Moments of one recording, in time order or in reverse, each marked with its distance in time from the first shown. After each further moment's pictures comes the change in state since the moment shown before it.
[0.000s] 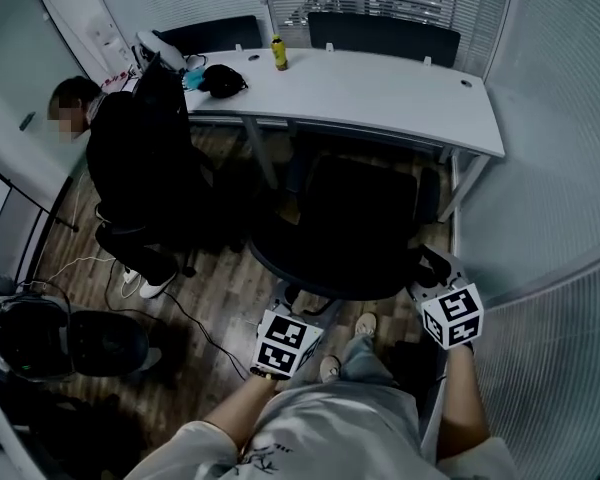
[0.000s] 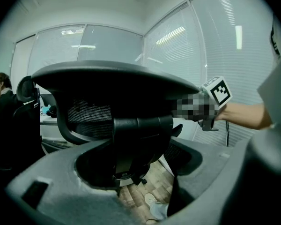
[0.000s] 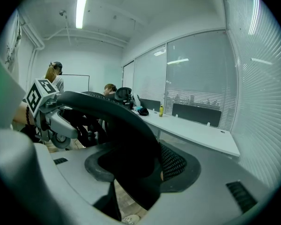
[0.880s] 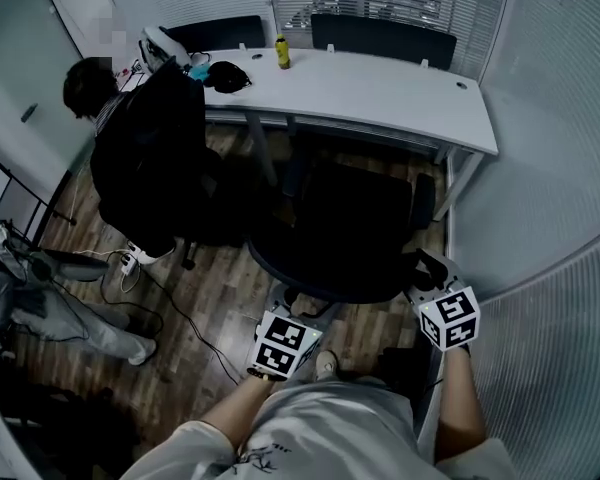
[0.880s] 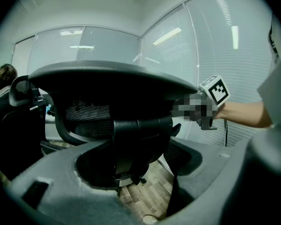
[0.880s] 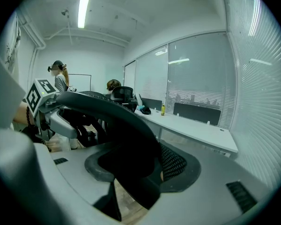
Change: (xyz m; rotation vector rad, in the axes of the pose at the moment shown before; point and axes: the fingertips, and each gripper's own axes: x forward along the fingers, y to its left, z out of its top) left arm -0.046 -0.037 -0.029 0.019 0.007 -0.014; right arm -0.045 0.043 -0.018 0.002 0.012 0.003
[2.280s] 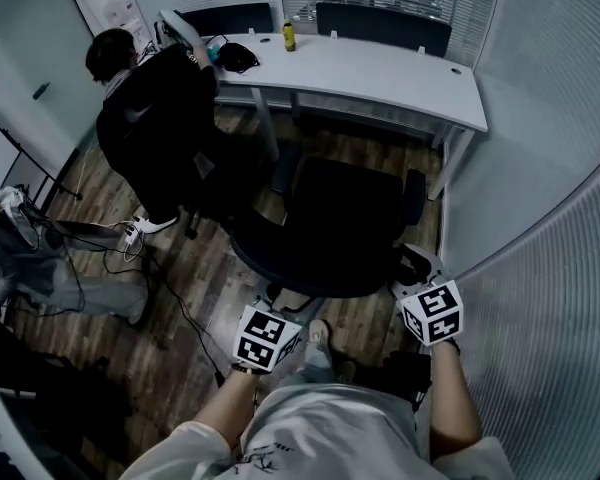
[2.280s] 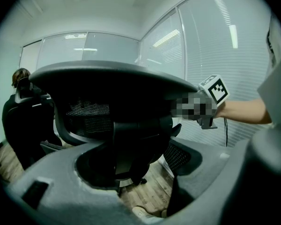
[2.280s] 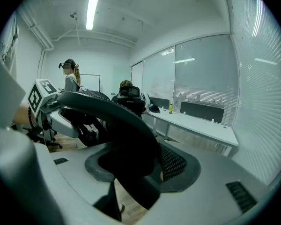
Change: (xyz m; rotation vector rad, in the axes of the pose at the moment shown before) left arm -0.121 -0.092 -0.048 -0.032 -0.011 0.042; right arm -0.110 0.103 -0.028 -0.021 0.016 0.060
